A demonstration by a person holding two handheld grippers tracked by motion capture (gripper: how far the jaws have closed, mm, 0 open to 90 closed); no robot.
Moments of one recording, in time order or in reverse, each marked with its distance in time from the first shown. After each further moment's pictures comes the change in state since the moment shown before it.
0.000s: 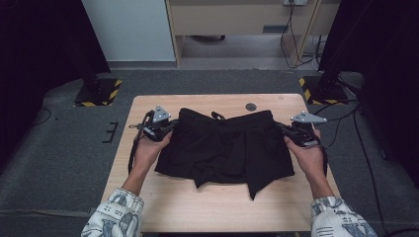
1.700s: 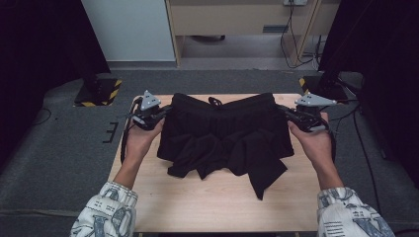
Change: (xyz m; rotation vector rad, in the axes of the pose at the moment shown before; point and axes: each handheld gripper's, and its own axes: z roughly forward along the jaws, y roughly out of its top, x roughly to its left) left arm 0.016 0.040 -0.037 -0.078 0.053 -0.009; right arm 0.010 0.068 -0.034 -0.064 -0.012 -0.088
